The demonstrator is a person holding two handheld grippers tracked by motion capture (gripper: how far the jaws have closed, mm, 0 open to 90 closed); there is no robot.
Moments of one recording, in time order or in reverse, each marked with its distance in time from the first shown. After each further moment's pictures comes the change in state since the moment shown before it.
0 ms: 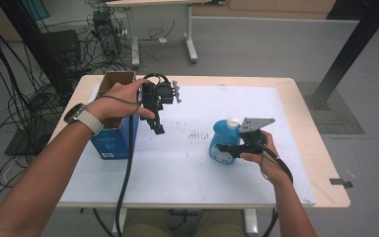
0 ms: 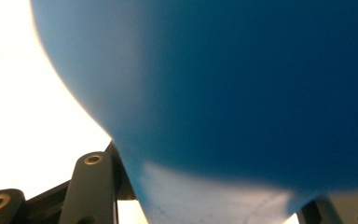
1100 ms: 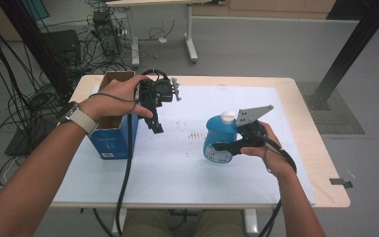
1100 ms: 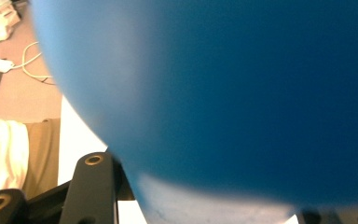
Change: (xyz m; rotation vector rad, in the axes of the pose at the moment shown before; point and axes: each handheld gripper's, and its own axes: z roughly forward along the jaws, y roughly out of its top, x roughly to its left) left arm -0.019 0.003 -0.026 -0.004 0.038 0.024; right arm 0.017 0.054 -0.018 0.030 0.178 -0.085
